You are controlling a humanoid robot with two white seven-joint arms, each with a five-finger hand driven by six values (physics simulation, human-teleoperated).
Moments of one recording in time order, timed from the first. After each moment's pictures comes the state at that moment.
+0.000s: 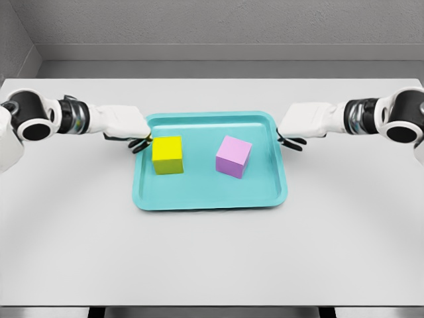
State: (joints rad) left arm -0.92 0.64 -0.92 -1.25 -0.59 -0.61 -0.61; right arm -0.90 -0.71 0.90 -1.37 0.60 -0.61 0.61
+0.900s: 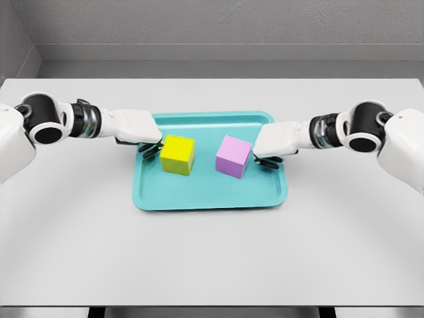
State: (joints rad) left arm -0.92 0.61 -0.93 -1.26 -0.58 -0.61 -0.61; right arm -0.93 -0.60 1.02 -1.32 0.61 -0.61 0.61
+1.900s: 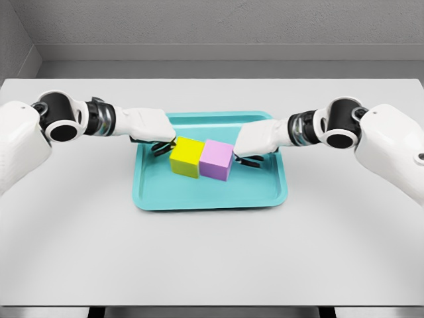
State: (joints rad) left arm -0.93 0.55 -0.93 -1.24 -0.58 -0.61 -0.61; right arm -0.97 -0.52 1.05 -1.28 0.61 -0.61 0.61
